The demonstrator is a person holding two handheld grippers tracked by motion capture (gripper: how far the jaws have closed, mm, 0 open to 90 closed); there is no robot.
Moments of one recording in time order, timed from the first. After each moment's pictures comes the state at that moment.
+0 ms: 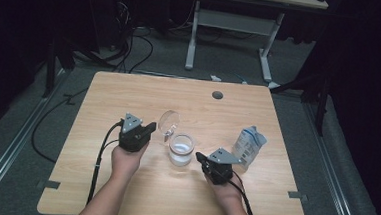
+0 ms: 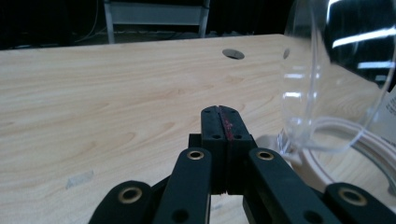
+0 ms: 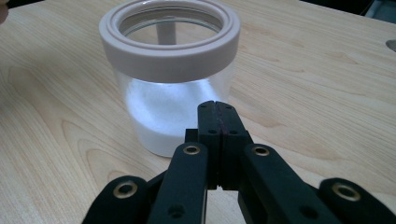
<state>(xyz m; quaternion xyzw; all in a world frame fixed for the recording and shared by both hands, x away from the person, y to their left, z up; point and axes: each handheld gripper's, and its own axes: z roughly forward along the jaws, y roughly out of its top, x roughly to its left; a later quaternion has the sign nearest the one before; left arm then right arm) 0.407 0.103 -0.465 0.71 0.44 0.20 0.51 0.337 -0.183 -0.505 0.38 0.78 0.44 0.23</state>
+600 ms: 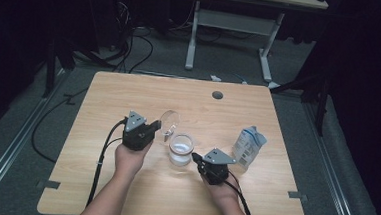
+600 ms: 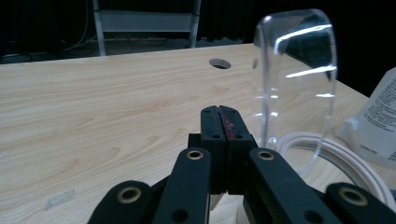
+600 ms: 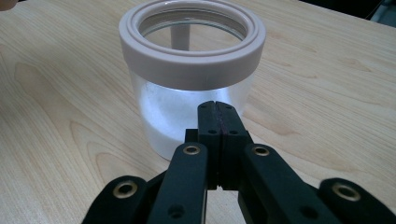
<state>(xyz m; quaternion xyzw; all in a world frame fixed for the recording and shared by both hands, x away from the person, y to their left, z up) 0.402 0.092 -0.457 0.71 0.42 0.20 0.53 0.337 -0.171 -0.505 0.37 0.79 0.44 0.24</state>
